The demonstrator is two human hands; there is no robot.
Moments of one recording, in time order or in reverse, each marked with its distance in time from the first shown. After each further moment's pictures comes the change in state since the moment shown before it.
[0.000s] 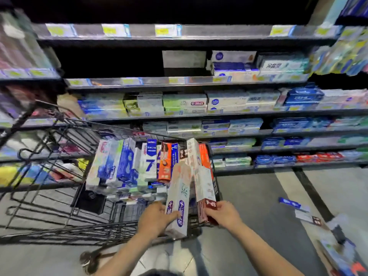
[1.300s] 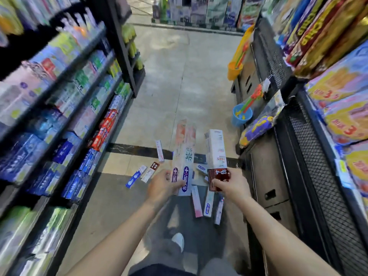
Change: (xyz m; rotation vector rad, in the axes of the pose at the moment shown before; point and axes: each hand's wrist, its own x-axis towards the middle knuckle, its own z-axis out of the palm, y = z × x) left_hand -0.066 0.422 0.618 0.468 -0.919 0.695; right_hand -0.143 0.458 -0.404 0.635 1.084 0.715
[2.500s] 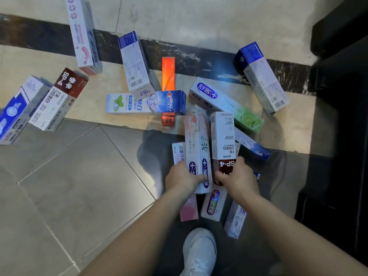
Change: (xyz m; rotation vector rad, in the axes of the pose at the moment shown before) left_hand 0.472 -0.380 0.442 0.303 -0.285 -0.486; right_hand 0.447 0.469 0.362 -0.349 -0.279 0.466
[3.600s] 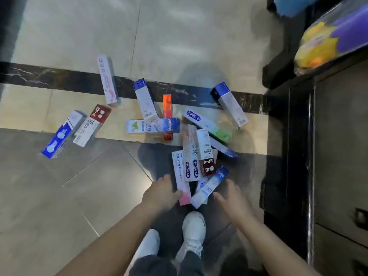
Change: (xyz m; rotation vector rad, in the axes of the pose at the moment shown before) left_hand -0.167 0.012 -0.110 0.504 -0.115 0.173; right_hand -0.157 0.014 -0.083 -0.083 -0.087 -0.089
